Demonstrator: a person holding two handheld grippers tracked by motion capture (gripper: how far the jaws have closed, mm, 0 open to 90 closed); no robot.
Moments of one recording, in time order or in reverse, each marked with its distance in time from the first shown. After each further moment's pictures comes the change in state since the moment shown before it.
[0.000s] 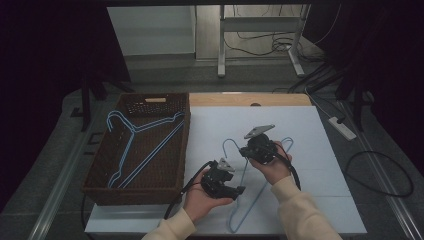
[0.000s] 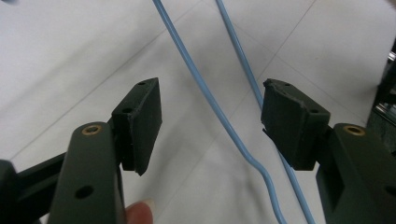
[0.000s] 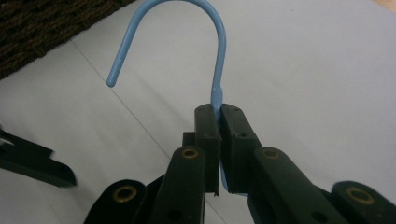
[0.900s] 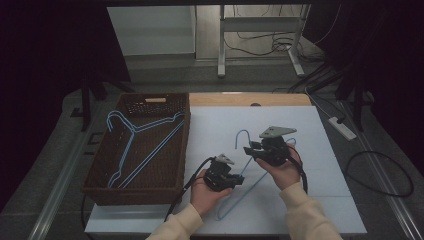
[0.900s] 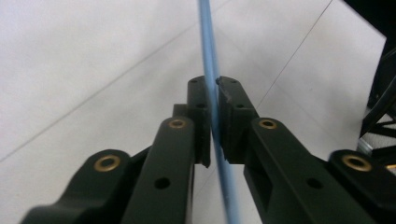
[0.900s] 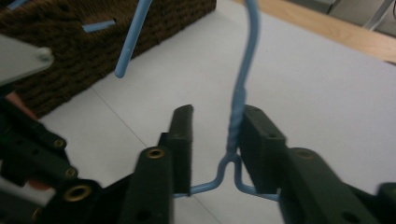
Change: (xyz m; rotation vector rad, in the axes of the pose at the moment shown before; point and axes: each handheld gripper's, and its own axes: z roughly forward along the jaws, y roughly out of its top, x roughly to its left) left arm 0.019 0.005 0.010 -0.070 -0.095 -0.119; right arm -0.006 -0.018 -0.035 -0.220 0.008 0.077
